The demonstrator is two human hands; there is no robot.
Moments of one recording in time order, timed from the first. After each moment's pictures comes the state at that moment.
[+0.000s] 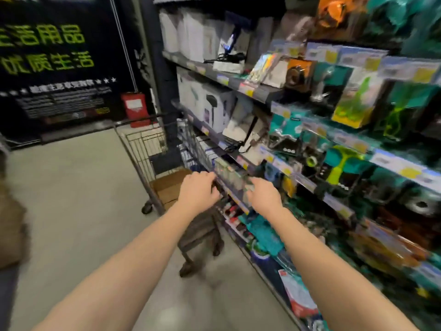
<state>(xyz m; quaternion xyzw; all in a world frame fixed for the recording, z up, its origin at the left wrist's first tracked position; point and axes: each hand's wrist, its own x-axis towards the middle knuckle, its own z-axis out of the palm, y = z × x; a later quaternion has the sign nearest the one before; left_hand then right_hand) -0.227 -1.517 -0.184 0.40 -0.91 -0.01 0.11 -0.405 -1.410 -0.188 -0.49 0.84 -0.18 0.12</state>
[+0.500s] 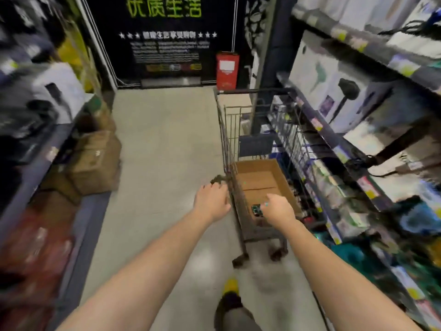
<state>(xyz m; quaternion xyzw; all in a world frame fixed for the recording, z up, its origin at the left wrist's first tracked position) 0.001 -1.720 -0.292 0.57 -0.81 -0.08 -0.02 -0.209 -1.695 -0.310 -0.57 0.78 -0.05 0.25</state>
